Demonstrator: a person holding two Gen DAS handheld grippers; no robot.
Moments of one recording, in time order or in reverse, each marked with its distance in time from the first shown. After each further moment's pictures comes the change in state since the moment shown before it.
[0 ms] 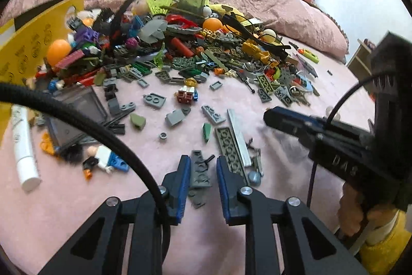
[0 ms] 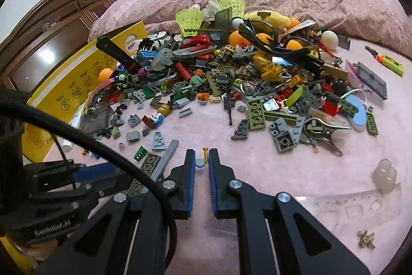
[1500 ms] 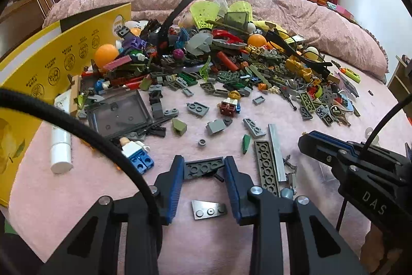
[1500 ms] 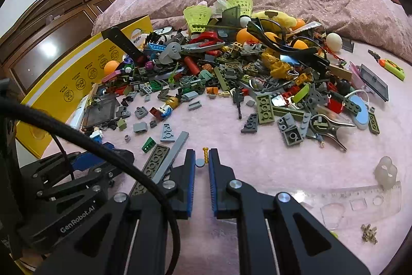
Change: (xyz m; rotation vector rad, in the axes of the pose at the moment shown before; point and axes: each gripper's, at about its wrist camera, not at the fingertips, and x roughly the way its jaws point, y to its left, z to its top) left arm 0.002 -0.003 -0.004 -0.095 -0.109 0.263; right arm 0.000 0.012 -0.005 -0.034 0.015 -0.001
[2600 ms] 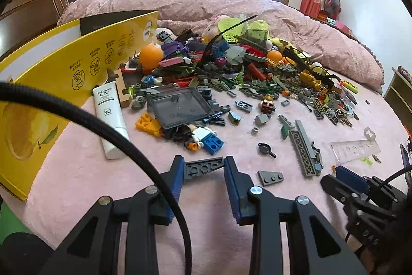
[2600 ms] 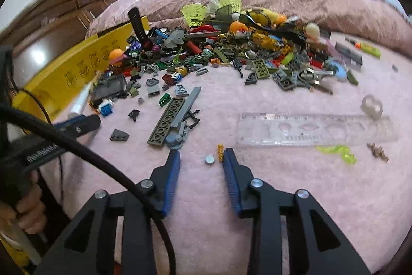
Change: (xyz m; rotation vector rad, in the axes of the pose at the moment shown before) left arm -0.031 0.061 -0.026 -0.036 -0.085 -0.030; right arm -0.024 0.033 -0.066 0.018 -0.082 -0.108
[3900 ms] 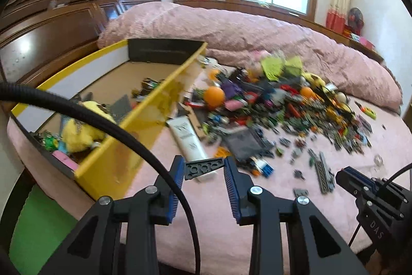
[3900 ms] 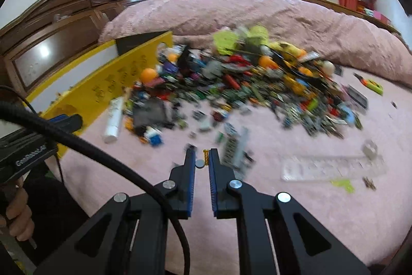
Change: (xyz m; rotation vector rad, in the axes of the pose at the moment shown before) left arm -0.085 0.057 0.032 -0.072 -0.082 0.177; right arm -0.035 0.076 0.045 -0.069 -0.041 0.026
